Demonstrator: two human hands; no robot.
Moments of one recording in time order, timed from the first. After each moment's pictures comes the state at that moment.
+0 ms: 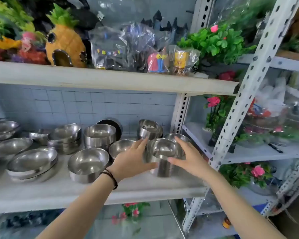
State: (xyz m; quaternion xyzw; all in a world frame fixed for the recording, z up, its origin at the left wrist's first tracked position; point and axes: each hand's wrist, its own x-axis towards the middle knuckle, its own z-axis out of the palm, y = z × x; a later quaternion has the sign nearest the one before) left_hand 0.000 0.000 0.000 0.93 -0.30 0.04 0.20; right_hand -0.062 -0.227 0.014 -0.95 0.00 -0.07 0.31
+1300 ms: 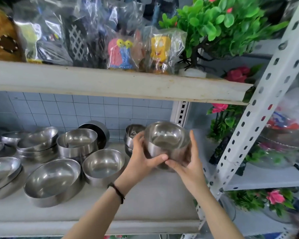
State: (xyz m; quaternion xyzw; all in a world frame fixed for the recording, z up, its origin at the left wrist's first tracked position) left_hand 0.051 -0.113 -0.015 0.72 -0.21 0.04 0.66; right_hand 0.004 -0.280 -0.022 -0.74 -0.10 -0.24 0.62
